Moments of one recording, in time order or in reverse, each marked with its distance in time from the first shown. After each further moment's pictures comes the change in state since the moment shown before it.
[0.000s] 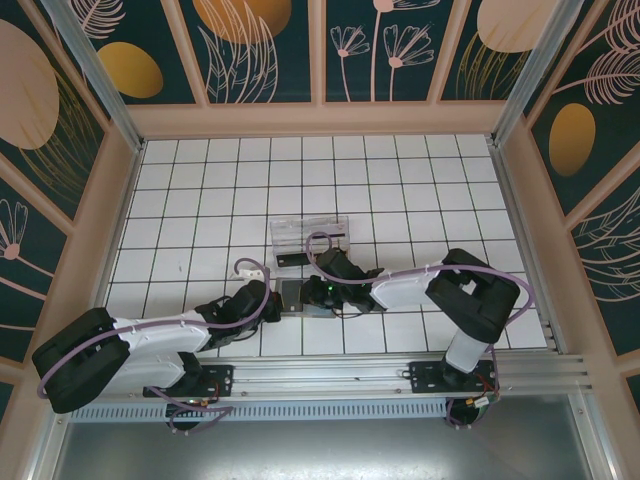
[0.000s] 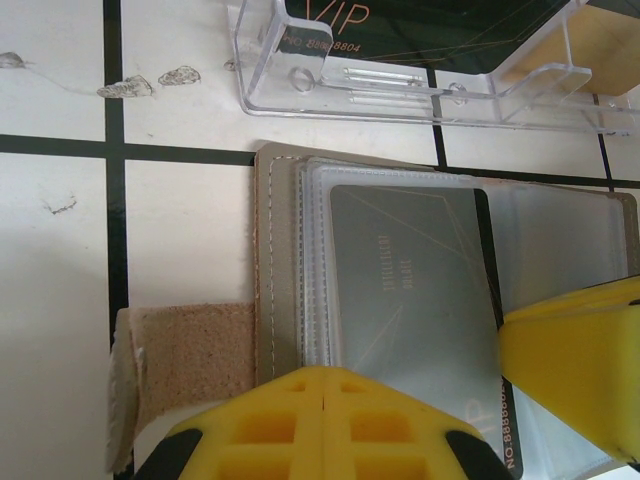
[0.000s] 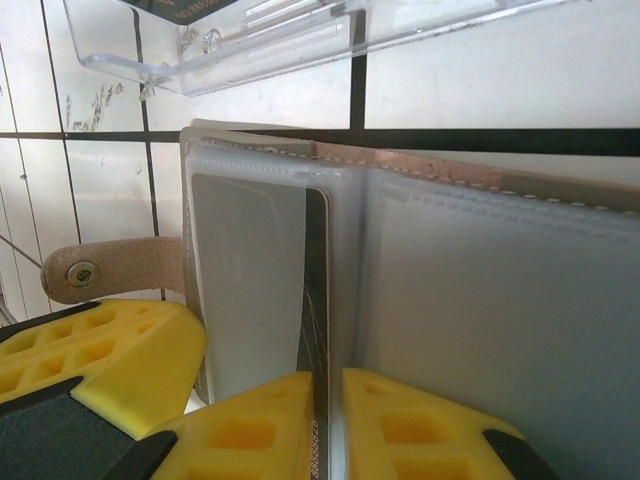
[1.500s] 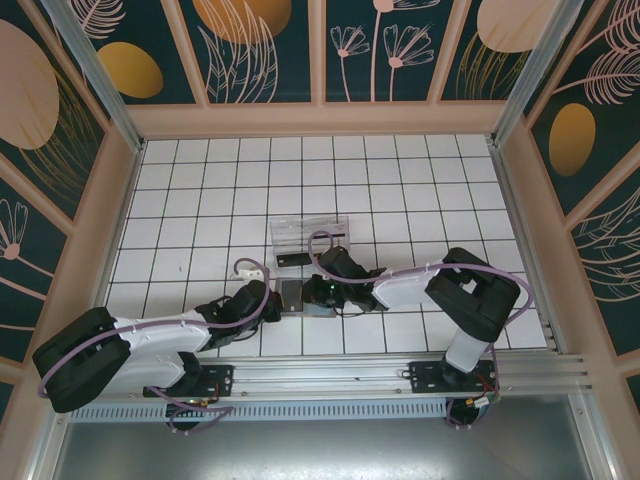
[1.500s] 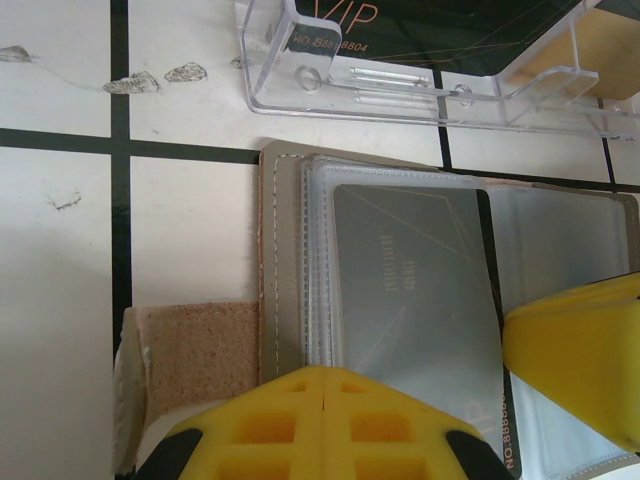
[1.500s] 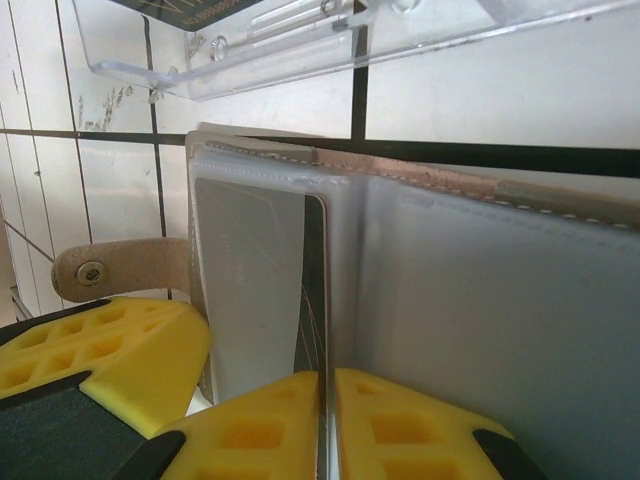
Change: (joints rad) left arm 0.001 0.005 0.000 0.000 -0.003 -0.015; right arm -0.023 0.002 -0.018 0.037 -0.034 -0.015
